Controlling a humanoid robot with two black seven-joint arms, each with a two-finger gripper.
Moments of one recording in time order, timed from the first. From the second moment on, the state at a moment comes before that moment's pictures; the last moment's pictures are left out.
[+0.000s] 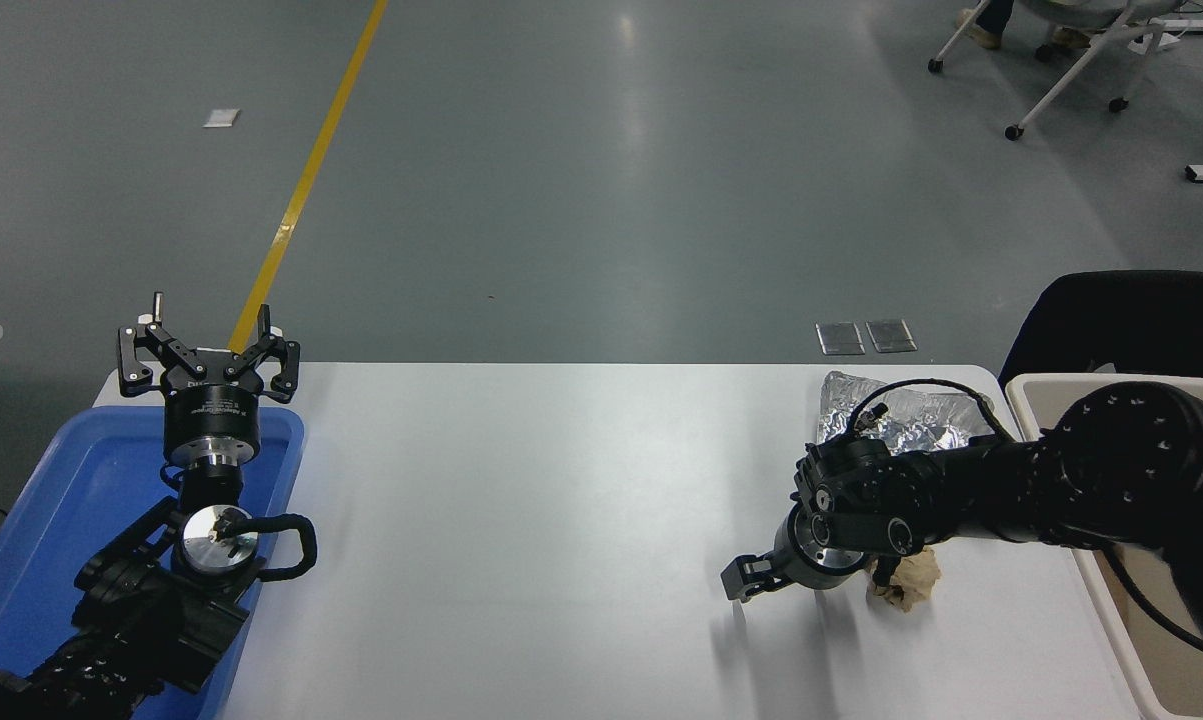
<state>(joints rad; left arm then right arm) -0.58 0.13 -1.09 -0.42 -0.12 -0.59 -0.59 1.22 0.00 -0.90 0.83 -0.50 0.37 -0.18</state>
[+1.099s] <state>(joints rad) -0.58 0.13 -1.09 -0.42 -0.12 -0.59 -0.59 1.84 -0.31 -0.87 1.22 -0.41 0.54 -0.18</state>
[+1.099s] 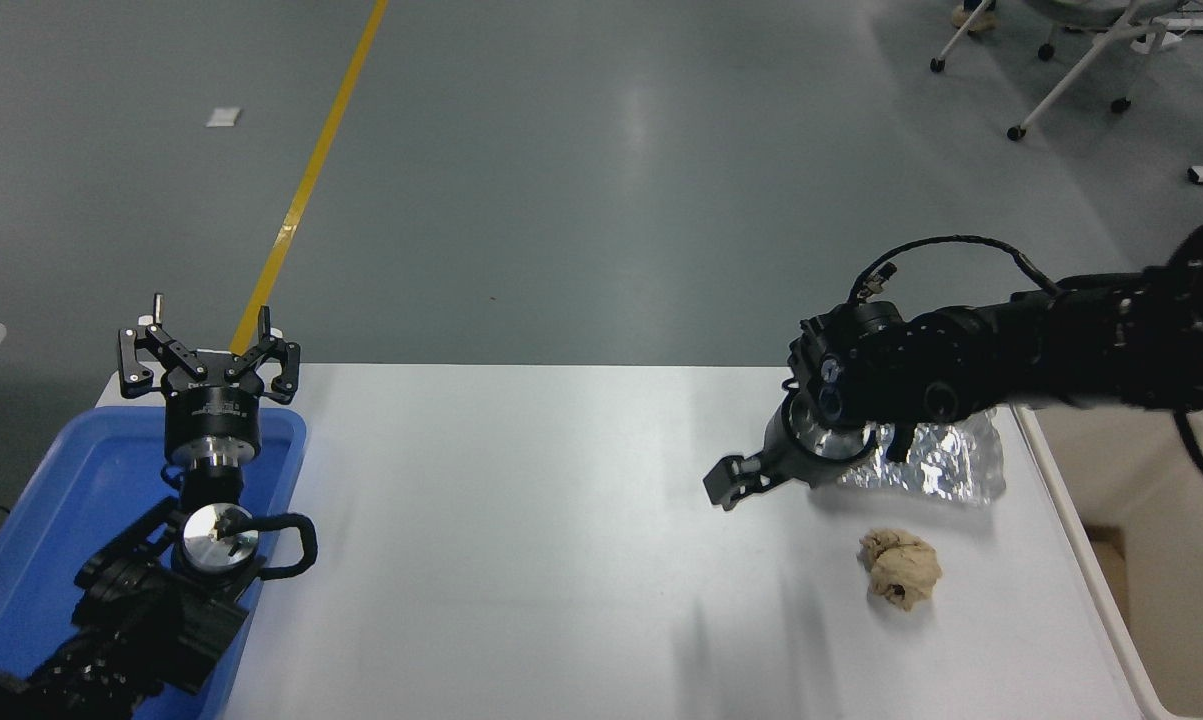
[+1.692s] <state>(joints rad) -0.58 0.13 -1.09 -0.42 -0.12 -0.58 -0.59 1.94 -0.59 -0.84 1.08 -0.57 0.62 -0.21</state>
